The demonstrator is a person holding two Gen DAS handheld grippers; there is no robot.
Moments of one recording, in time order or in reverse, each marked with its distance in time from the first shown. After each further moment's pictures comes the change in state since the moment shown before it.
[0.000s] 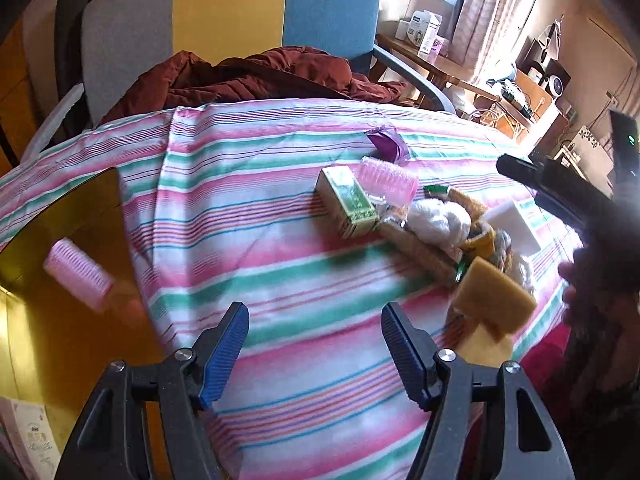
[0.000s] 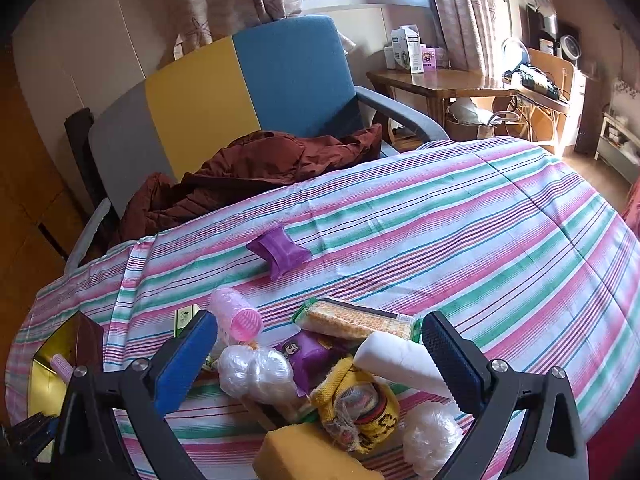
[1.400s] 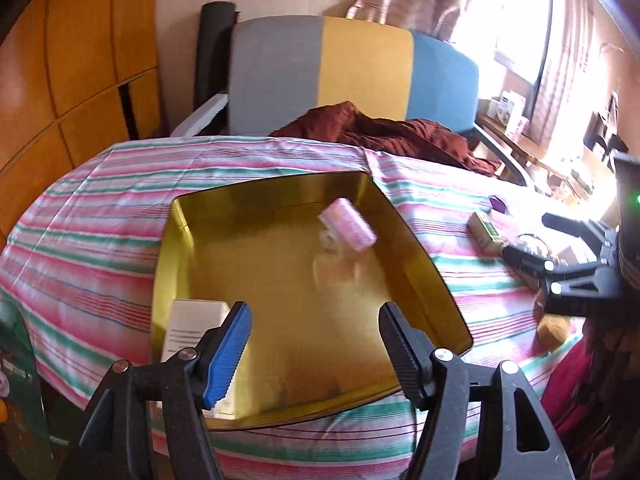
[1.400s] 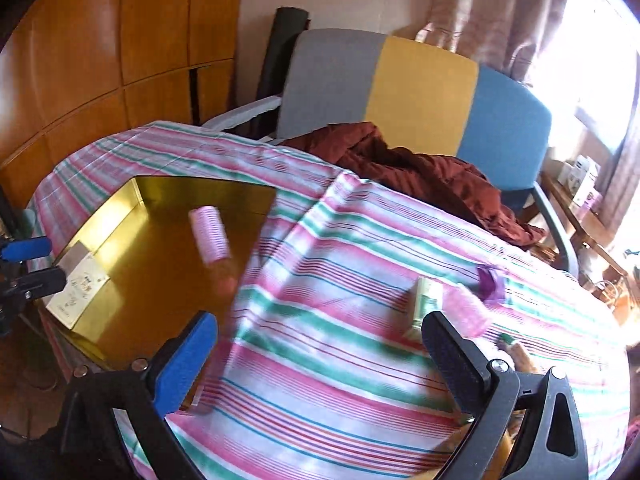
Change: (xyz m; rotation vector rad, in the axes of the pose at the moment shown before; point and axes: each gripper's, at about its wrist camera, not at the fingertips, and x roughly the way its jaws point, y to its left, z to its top) left arm -0.139 0.143 -0.109 -0.187 -0.232 0.253; right arm -0.055 0.214 -0.096 -0.681 0.009 0.226
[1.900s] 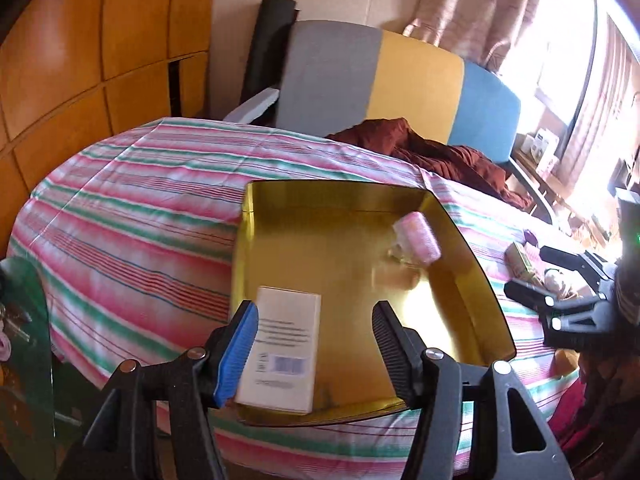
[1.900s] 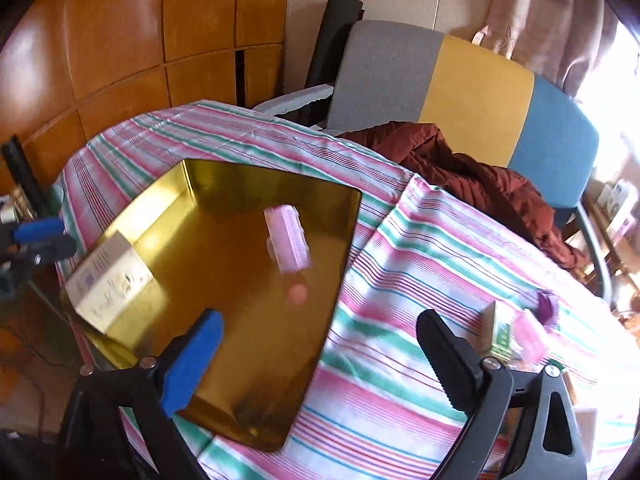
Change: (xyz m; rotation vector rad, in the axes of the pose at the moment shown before) left arm -0.007 0.075 -0.012 -0.158 -0.023 0.048; right arm 0.023 0.071 0.018 -0.103 0.039 0.120
